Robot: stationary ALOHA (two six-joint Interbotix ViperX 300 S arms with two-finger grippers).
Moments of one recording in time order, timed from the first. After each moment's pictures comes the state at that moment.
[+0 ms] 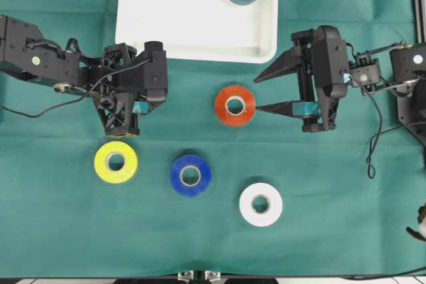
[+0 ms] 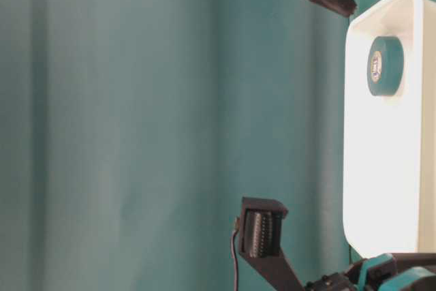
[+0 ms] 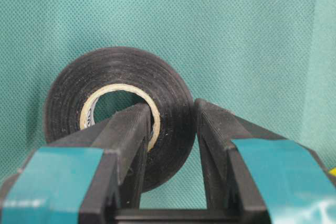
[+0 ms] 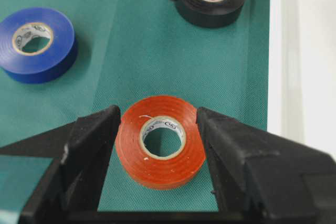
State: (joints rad) left arm -0.02 0.06 0.75 -0.02 0.21 -0.06; right arm -0.03 -0.29 1.03 -0.42 -0.28 0.50
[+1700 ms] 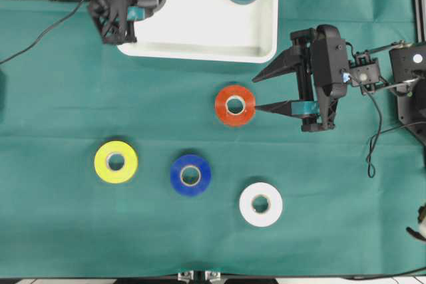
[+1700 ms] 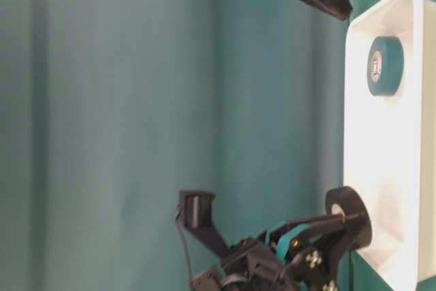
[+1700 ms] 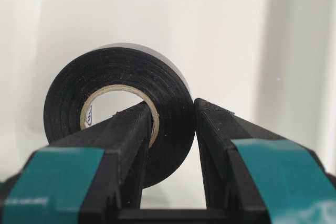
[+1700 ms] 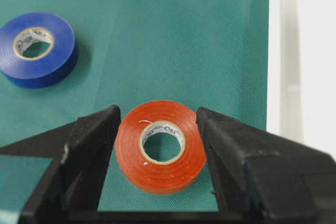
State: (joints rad) left arm 0.40 0.00 0.65 -0.02 0.28 0.38; right arm -0.03 -0.29 1.02 -0.42 -0.28 0.50
